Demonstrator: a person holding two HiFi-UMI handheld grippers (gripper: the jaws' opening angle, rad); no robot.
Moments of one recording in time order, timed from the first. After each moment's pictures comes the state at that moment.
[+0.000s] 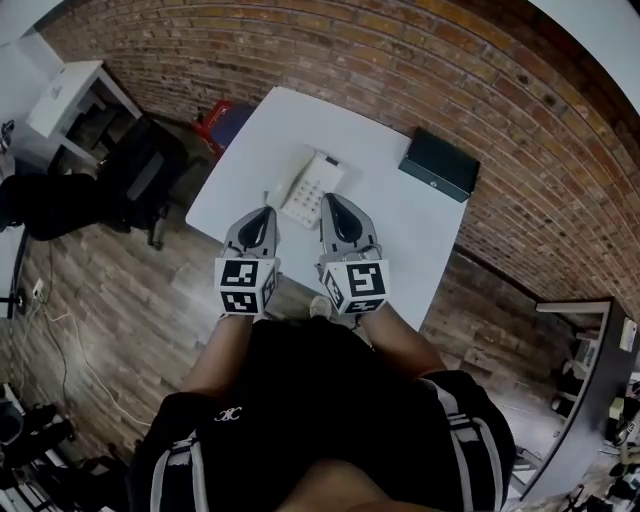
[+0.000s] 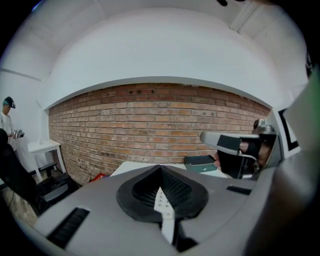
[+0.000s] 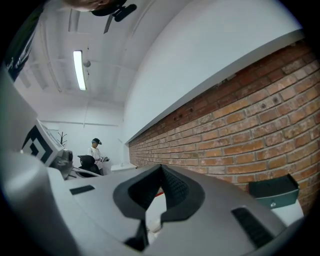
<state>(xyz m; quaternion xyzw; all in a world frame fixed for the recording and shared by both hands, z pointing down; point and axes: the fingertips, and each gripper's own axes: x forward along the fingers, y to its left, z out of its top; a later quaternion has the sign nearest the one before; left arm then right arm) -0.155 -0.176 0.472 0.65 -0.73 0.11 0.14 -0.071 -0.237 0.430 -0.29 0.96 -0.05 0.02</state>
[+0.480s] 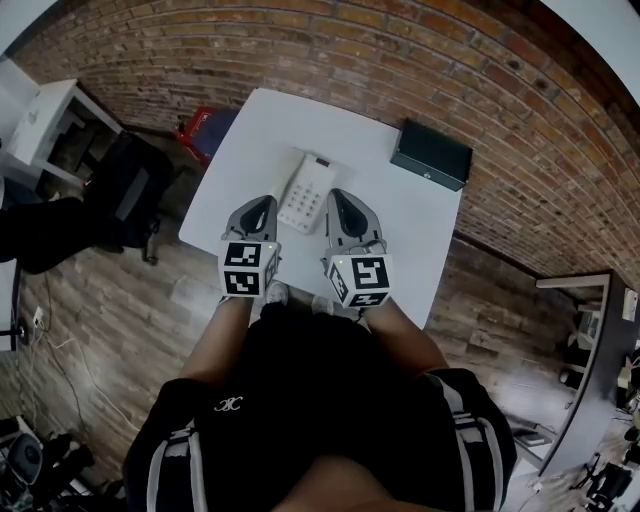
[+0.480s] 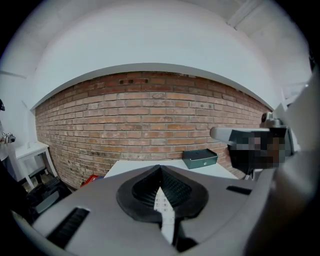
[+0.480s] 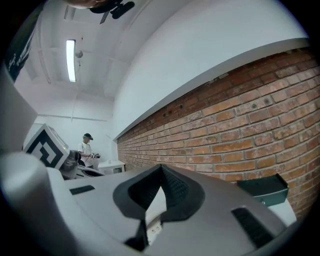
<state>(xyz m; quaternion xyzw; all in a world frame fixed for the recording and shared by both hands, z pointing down) -0.179 -0.228 0.497 0.69 -0.69 0.15 0.15 -0.072 -0.272 0.450 -0.35 0.94 -0.06 -0.01</state>
